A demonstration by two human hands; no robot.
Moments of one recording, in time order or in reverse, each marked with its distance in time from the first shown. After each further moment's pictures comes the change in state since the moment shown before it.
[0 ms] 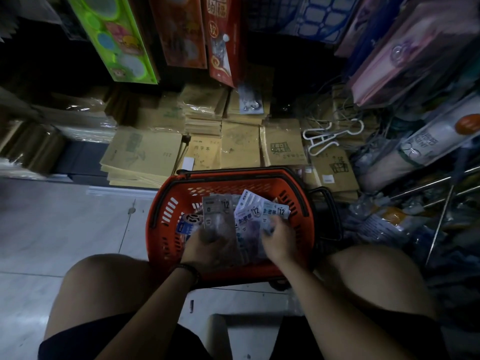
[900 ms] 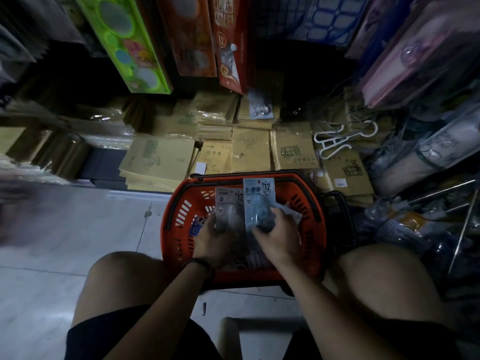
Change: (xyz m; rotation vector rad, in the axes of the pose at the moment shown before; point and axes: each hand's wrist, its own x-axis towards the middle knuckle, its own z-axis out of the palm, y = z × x) left_hand -0.010 0.043 -0.001 0.023 0.113 0.053; right_hand -0.018 -0.046 -0.011 0.021 0.088 -0.080
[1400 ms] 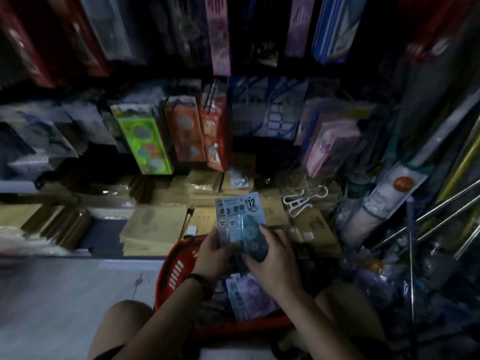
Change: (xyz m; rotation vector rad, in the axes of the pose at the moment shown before) left_hand -0.068 0.120 -0.021 -0.436 -0.209 0.159; right_hand -0.061 -0.073 -0.133 0.047 0.194 -0.400
